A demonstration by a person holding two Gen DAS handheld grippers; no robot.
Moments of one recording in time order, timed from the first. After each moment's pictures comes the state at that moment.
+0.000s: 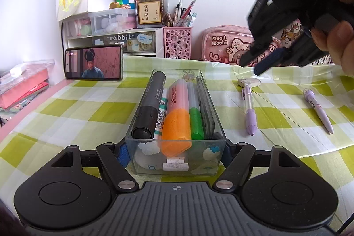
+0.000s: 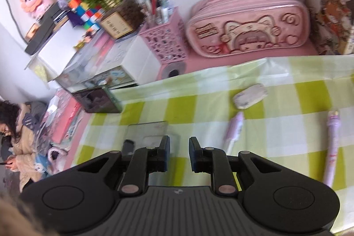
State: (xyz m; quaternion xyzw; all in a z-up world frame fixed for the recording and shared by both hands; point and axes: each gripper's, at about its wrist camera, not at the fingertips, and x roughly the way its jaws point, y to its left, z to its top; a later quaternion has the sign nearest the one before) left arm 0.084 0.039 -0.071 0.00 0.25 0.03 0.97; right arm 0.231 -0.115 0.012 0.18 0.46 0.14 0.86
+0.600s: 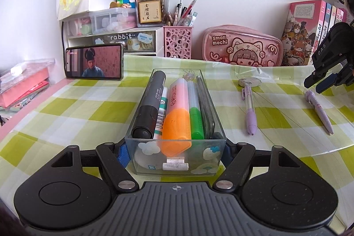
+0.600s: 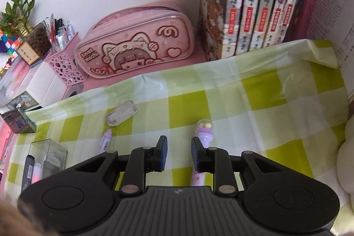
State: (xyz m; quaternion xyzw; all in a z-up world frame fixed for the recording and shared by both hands) left arm 0.084 0.038 -0.072 0.00 0.25 0.03 0.97; right arm 0.227 -0.211 -0.010 0.13 0.46 -0.01 0.88
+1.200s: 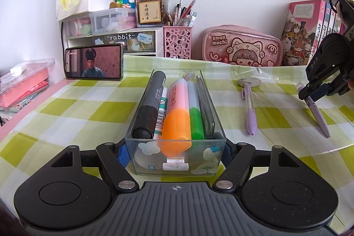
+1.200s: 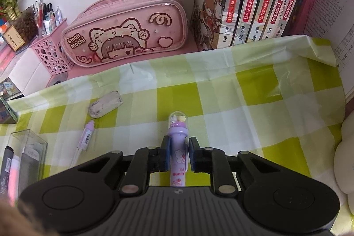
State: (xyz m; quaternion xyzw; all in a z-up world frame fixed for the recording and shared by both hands) left arm 0.084 0.037 -0.071 0.00 0.25 0.03 0.97; right arm 0.233 -0.201 -0.026 0.13 0.47 -0.01 0.87
